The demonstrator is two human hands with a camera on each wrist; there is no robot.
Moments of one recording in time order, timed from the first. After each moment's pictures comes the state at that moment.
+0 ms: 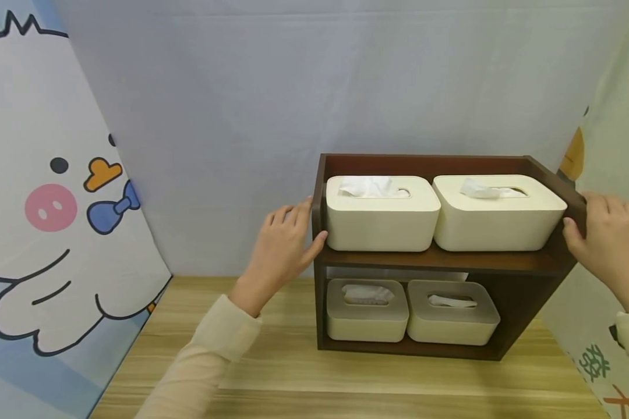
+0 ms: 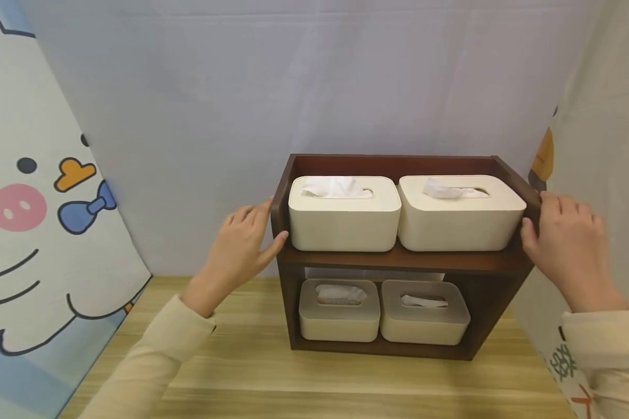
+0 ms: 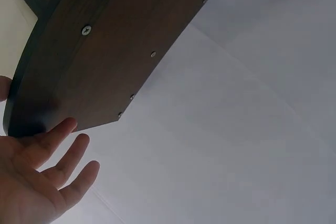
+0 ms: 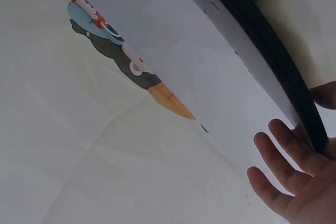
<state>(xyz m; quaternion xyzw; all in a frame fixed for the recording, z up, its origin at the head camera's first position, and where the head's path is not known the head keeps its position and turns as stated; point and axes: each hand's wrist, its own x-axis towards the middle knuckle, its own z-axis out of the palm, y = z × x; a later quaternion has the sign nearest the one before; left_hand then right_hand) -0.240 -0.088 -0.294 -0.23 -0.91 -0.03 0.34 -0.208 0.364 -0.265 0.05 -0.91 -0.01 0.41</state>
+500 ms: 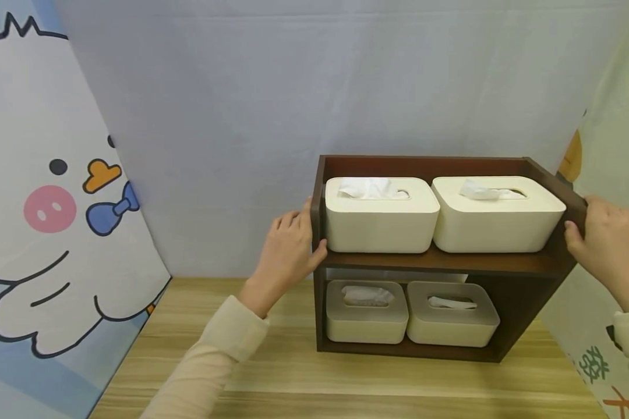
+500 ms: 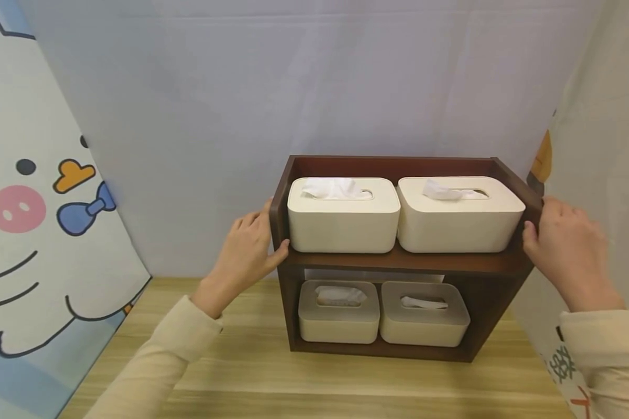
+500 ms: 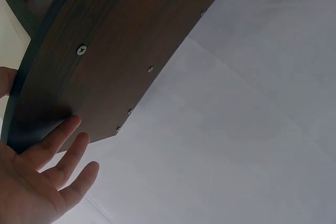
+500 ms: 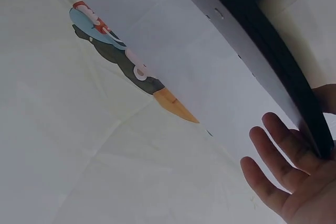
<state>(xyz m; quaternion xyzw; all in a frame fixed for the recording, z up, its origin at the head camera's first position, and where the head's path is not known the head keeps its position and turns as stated) -0.243 -0.076 -0.299 -0.21 -0.93 0.00 0.31 -0.212 0.370 -0.264 0.02 -0.93 0.01 0.36</state>
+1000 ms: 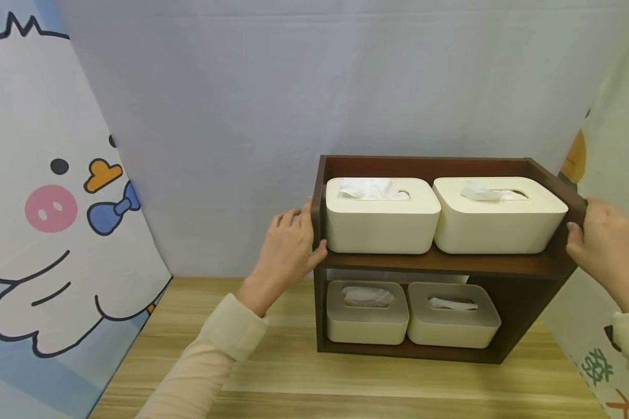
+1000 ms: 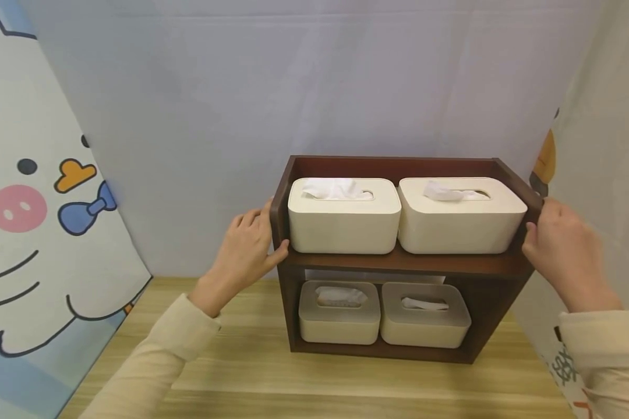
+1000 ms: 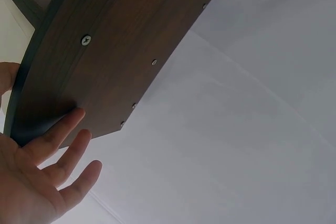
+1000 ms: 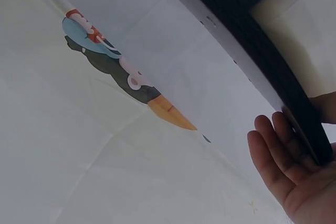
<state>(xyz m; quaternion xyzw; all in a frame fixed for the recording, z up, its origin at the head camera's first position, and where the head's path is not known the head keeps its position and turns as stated) -0.243 -0.077 -0.295 -0.21 -0.93 0.04 0.31 -0.213 0.366 -0.265 0.02 -0.94 0.06 0.32</state>
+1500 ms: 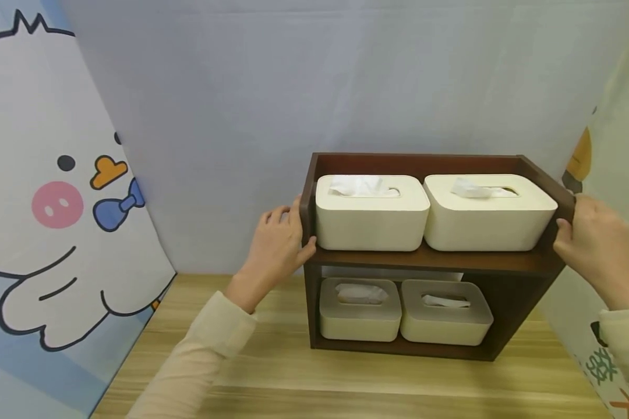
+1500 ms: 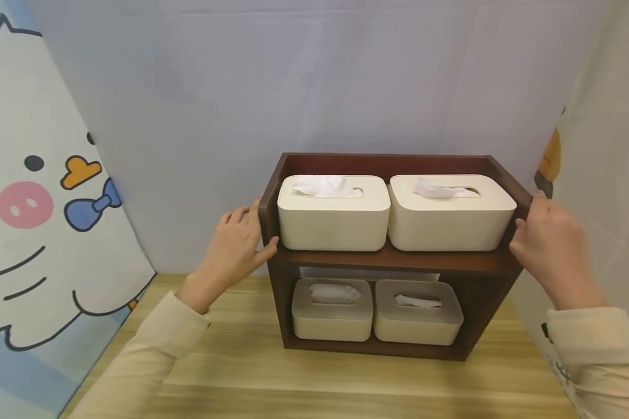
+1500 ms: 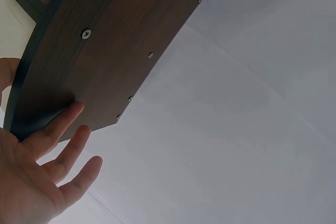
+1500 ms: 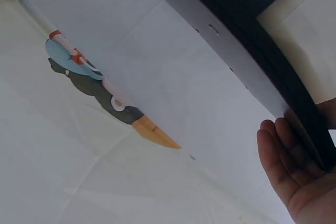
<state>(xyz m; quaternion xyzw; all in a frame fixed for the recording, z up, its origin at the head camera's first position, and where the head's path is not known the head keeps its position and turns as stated) -0.240 -0.100 -0.290 -0.19 -0.94 0.04 0.27 -0.217 0.348 -0.267 0.07 -0.92 0.06 0.38</state>
